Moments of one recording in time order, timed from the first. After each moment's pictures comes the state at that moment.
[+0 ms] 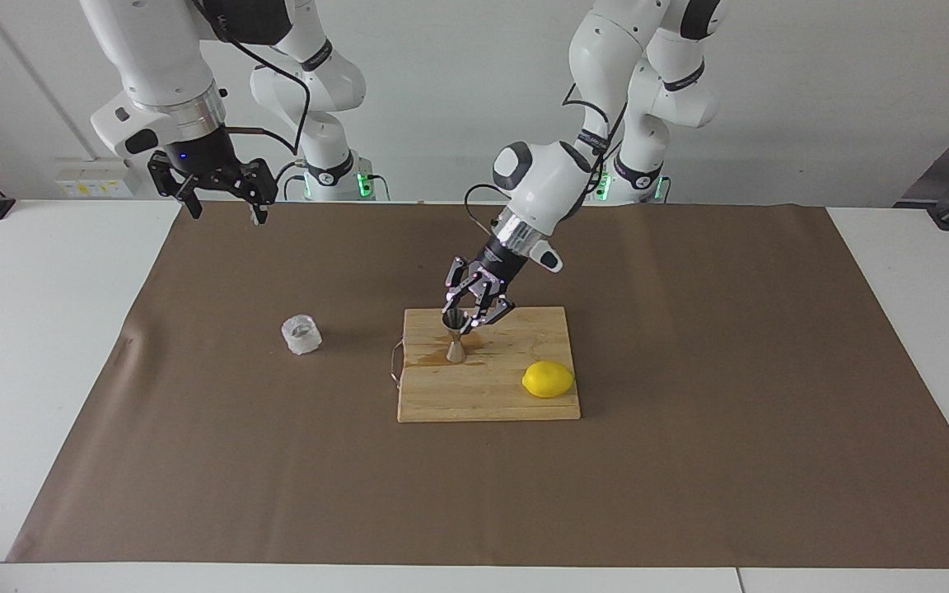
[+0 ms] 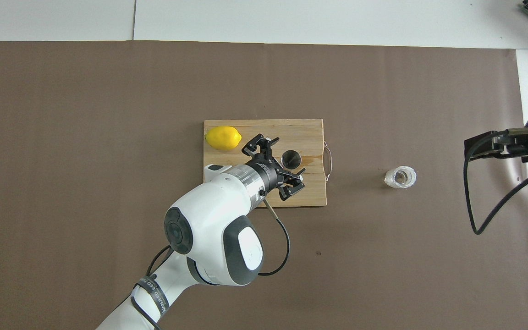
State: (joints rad) left arm -0.69 0.27 -0.14 -1.99 -1.03 3.06 -2.00; right arm 0.01 -0.02 0.05 -1.57 -0.07 1.52 0.11
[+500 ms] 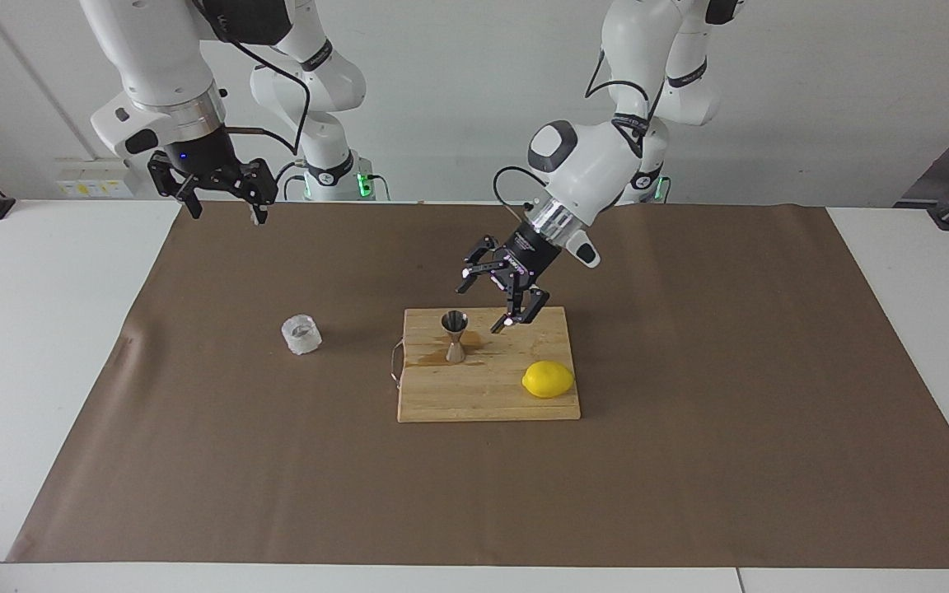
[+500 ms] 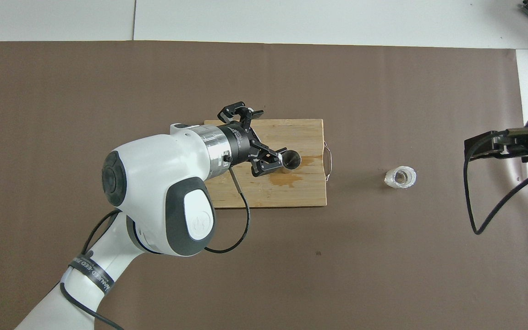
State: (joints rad) left arm -0.51 0.18 -0.12 -1.88 -0.79 2.66 -2.00; right arm 0.01 -0.02 0.05 -1.57 -0.07 1.52 0.11
